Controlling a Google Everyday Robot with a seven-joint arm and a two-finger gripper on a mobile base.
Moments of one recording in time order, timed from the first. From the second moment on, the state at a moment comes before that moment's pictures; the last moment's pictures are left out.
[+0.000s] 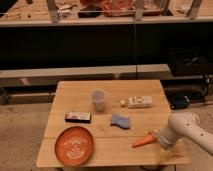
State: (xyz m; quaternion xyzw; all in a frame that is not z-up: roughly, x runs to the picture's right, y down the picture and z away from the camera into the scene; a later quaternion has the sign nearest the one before) arm 0.271 0.334 0.777 -0.38 -0.13 0.03 0.91
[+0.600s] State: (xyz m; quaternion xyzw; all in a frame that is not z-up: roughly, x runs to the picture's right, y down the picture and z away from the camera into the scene) arm 0.271 0.334 0.777 -0.38 -0.13 0.03 0.91
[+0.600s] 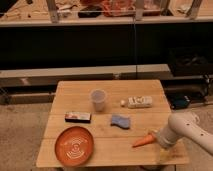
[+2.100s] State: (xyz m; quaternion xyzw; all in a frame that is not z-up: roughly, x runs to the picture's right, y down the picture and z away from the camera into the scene) arm 0.239 0.326 0.728 -0.37 -0.11 -0.01 0.92
